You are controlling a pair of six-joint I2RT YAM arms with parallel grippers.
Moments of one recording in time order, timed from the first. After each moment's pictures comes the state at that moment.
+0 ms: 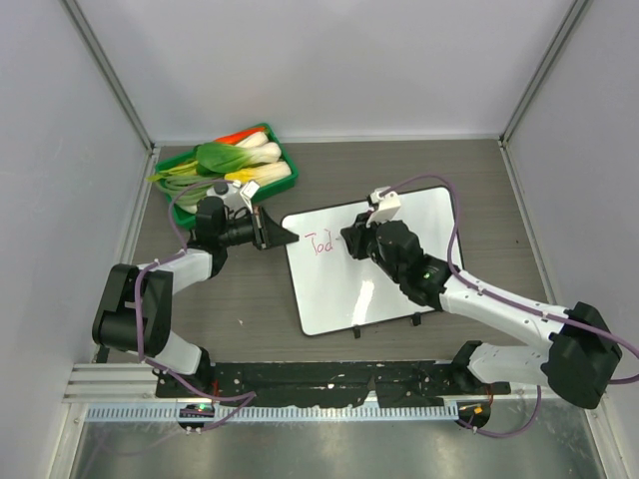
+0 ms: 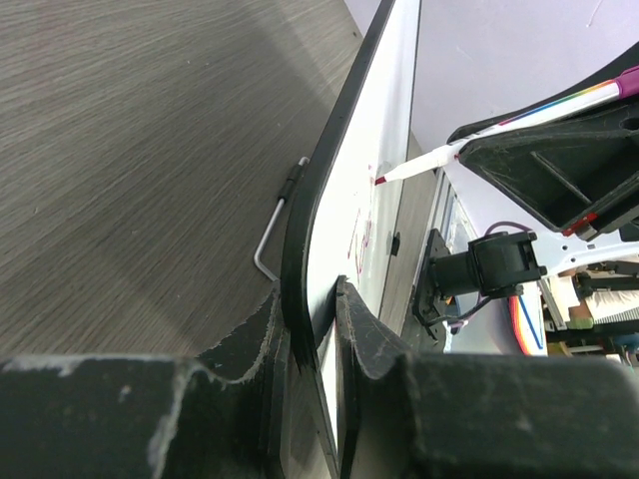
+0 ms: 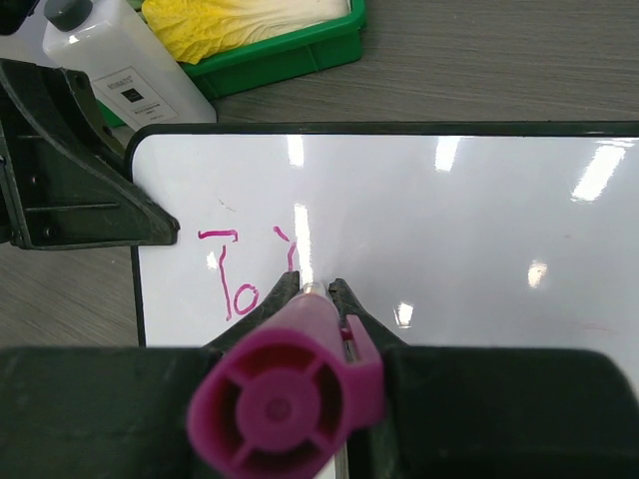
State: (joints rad) left arm -0.19 1.52 0.65 0.57 1.00 -0.62; right arm 0.83 1.18 0.75 0.15 0.32 0.40
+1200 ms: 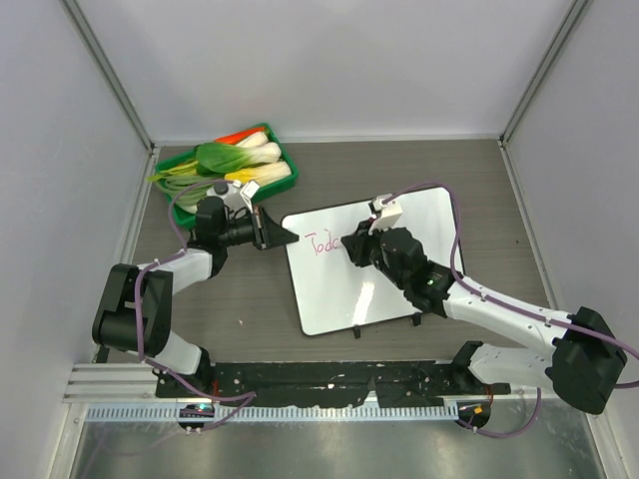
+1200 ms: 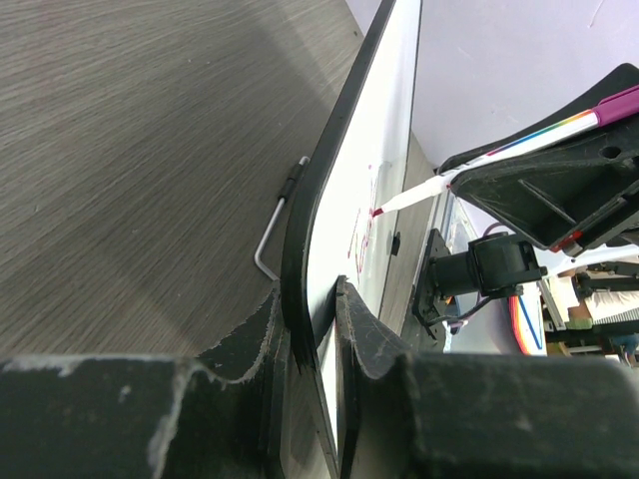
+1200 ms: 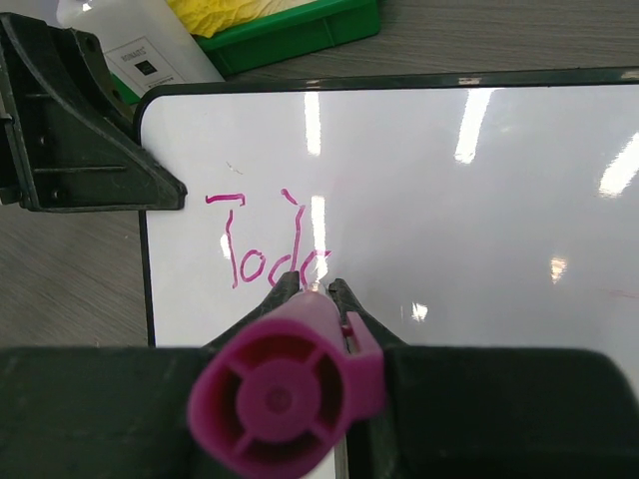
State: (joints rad) left arm -0.19 1.52 0.66 0.56 1.00 -0.62; right arm 0.83 1.14 0.68 0.18 0.27 0.42
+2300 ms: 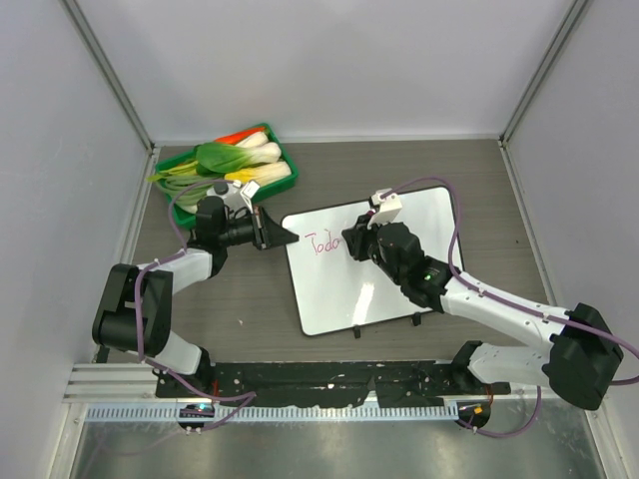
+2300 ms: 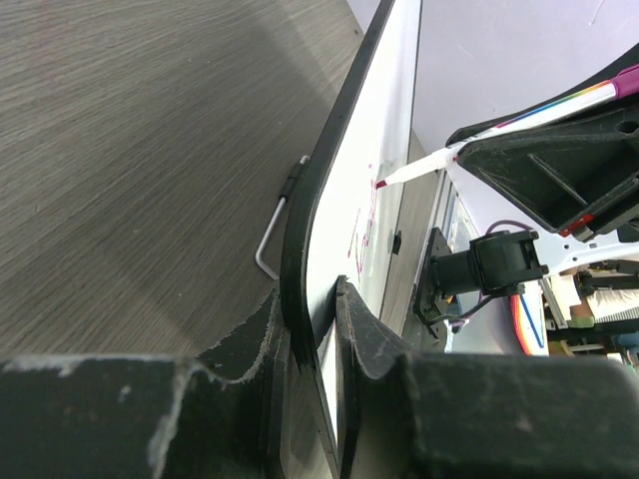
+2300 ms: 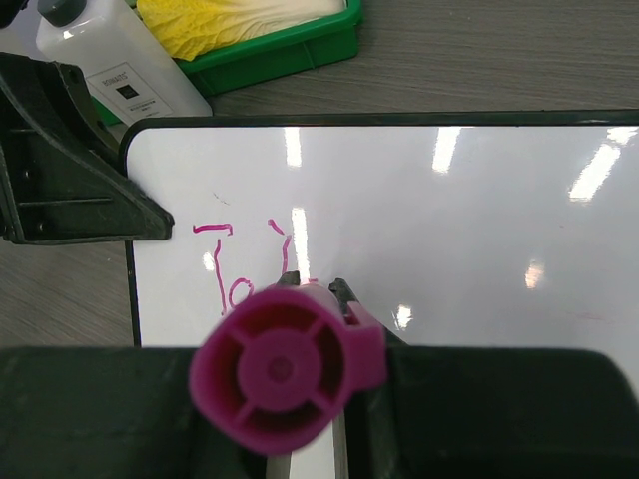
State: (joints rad) left arm -0.19 1.52 0.66 0.55 1.00 -0.62; right arm 0.83 1.17 0.73 0.16 0.32 0.40
